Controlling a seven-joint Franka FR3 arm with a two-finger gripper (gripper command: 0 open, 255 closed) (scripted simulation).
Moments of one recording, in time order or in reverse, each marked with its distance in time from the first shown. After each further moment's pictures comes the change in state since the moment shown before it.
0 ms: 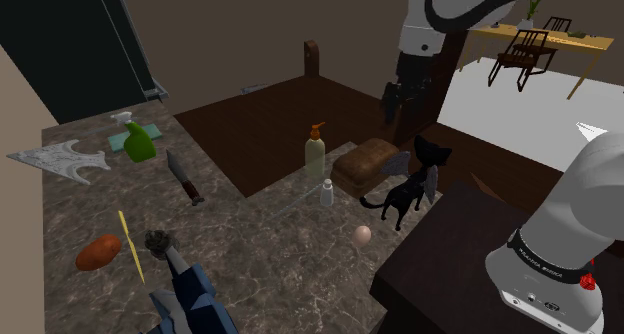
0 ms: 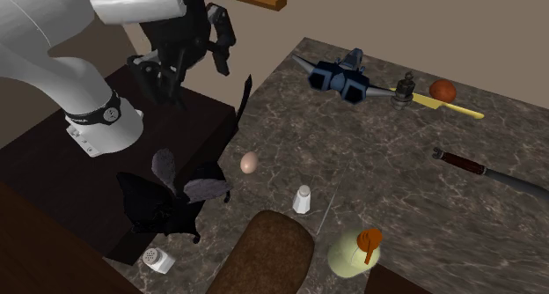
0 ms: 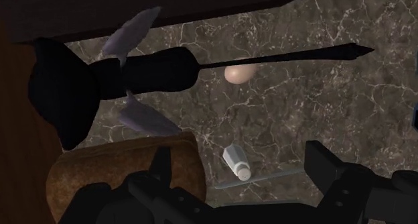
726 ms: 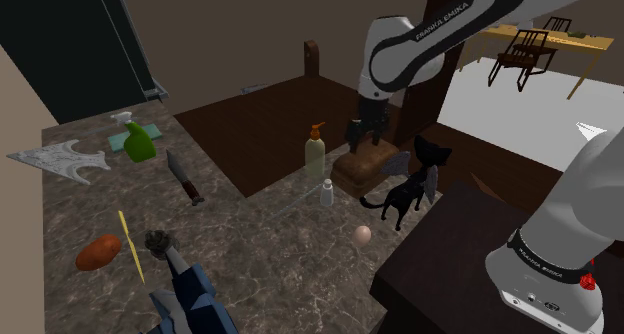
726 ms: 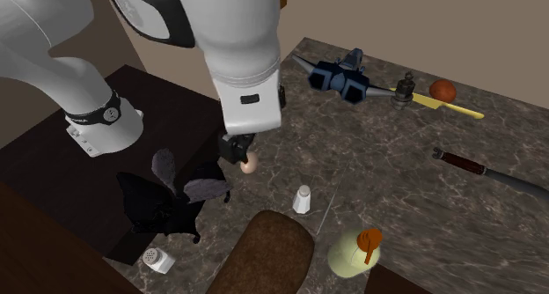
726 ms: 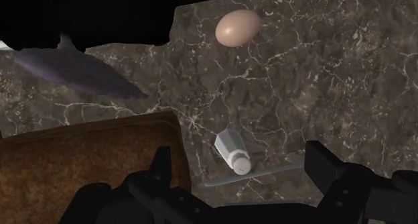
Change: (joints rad) arm 0.024 0.402 0.029 0.058 0.033 0.350 -0.002
